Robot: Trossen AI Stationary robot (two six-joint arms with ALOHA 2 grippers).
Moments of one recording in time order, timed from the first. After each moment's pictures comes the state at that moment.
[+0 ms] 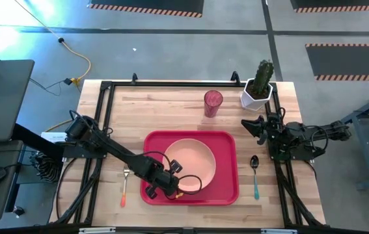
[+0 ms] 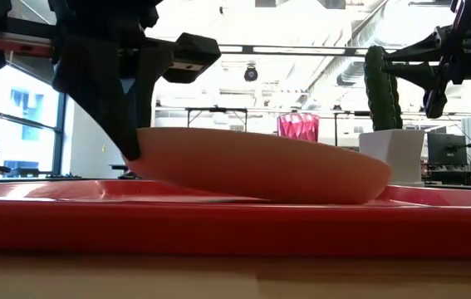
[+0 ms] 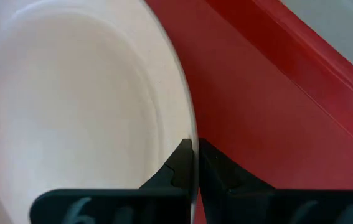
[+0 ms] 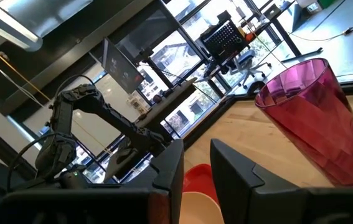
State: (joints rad) left arm -0.48 1.86 1.26 -0.58 -0.11 0.37; right arm 0.20 0.01 0.02 0.14 0.54 0.63
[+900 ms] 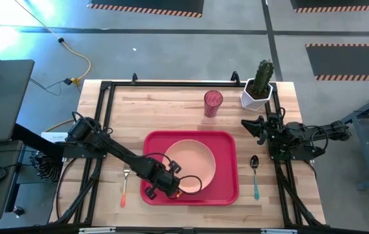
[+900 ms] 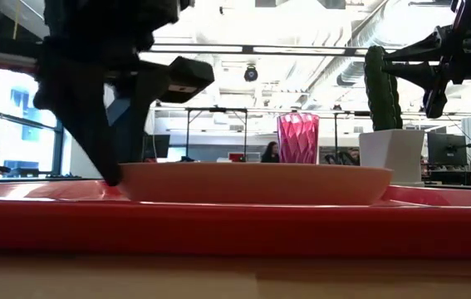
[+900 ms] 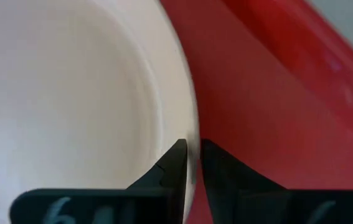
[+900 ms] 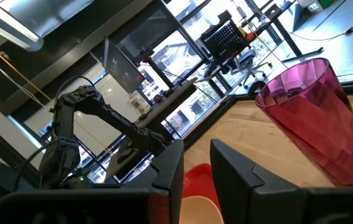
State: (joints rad) left arm -0.47 1.90 1.26 -0.59 -0.07 0.32; right arm 0.20 0.01 0.02 0.14 0.54 0.63
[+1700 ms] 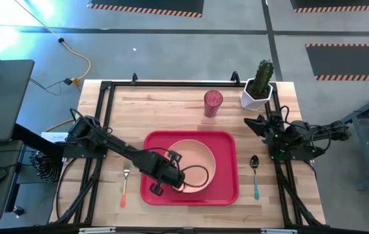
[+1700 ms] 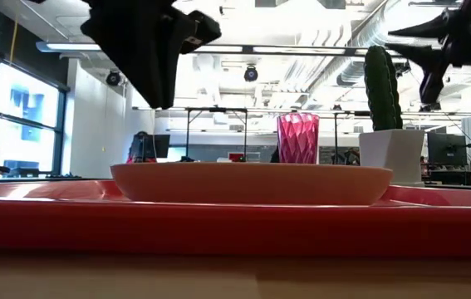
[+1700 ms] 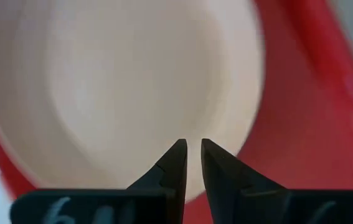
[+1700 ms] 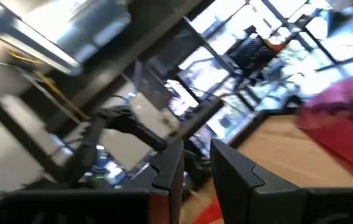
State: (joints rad) left arm -0.42 1.89 1.51 -0.94 -0.19 0.09; right arm 0.20 0.01 0.02 0.31 0.47 0.63
